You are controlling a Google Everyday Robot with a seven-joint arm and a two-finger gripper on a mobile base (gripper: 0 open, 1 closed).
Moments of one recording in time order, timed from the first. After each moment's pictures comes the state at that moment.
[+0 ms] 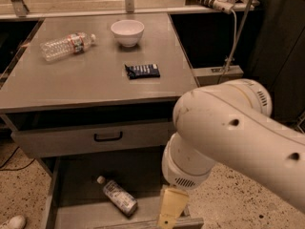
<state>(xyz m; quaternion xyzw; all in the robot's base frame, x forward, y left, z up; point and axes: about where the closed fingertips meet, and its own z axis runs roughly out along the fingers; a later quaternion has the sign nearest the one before) 0.349 -0.038 0.772 -0.64 0.76 0.06 0.11</state>
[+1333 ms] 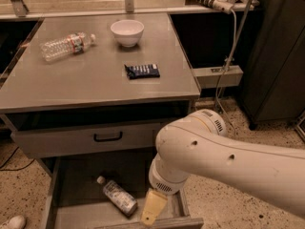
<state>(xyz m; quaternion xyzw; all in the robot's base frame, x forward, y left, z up) 0.378 -0.014 0.676 -0.58 0.80 0.08 0.11</state>
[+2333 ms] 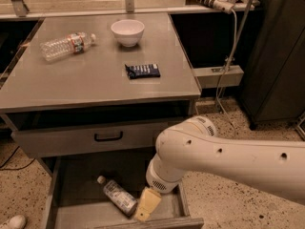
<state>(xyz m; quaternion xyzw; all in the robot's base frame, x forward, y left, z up) 0.394 -0.001 0.635 -0.55 0.82 0.11 0.11</state>
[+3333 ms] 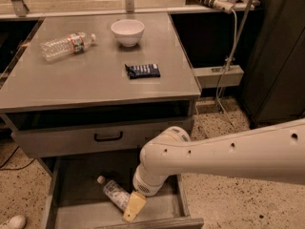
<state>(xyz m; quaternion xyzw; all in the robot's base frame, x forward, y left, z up) 0.410 0.039 0.567 -0.55 0.82 0.12 0.10</state>
